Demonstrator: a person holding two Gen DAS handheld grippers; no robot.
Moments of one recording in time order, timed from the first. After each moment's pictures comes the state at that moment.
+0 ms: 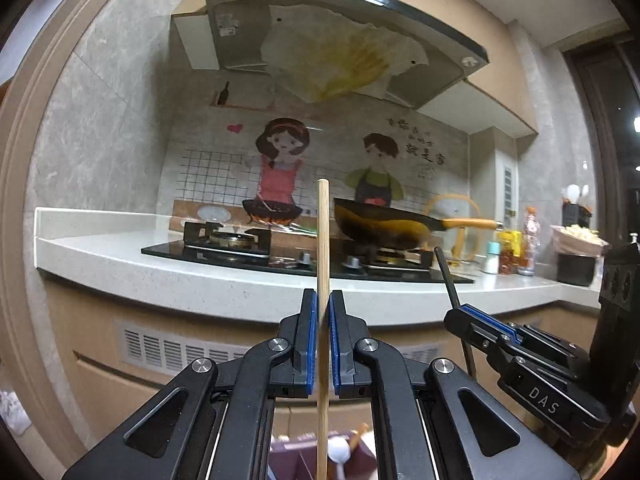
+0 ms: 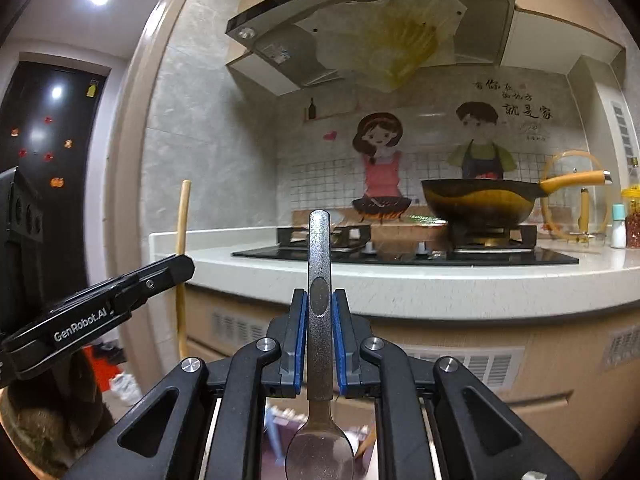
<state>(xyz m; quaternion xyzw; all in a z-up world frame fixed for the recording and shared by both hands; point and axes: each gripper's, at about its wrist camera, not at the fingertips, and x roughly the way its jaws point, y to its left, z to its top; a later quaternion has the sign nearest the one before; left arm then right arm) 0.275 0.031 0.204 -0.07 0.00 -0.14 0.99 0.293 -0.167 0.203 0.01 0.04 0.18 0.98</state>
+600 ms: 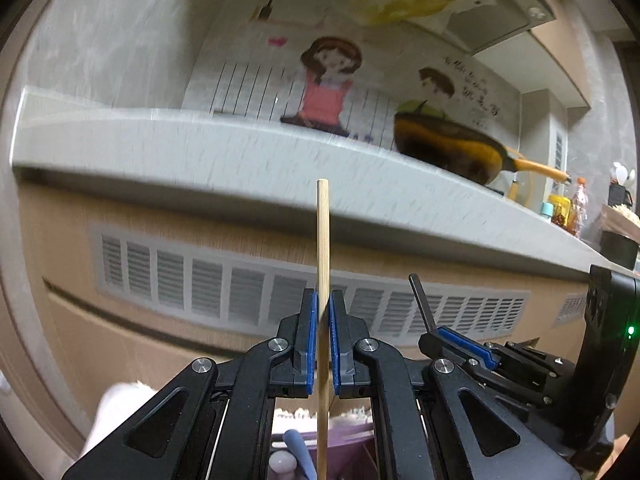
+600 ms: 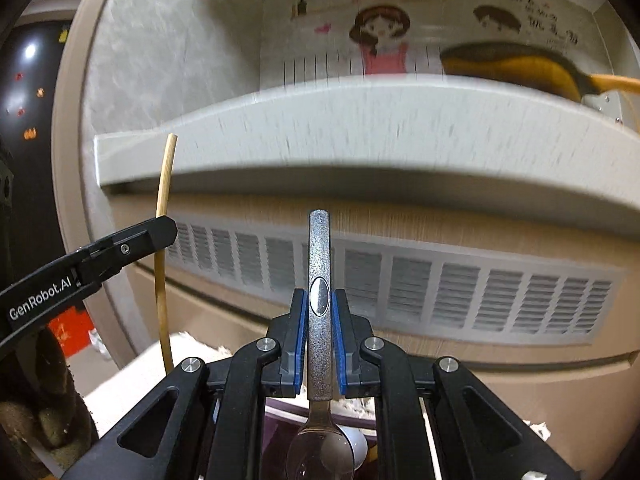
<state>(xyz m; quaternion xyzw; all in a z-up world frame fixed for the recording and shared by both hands) 0.408 0.057 0.084 -0.10 0.11 -0.11 0.98 0.433 -0.127 0.075 -0.02 0.19 0.17 0.97</state>
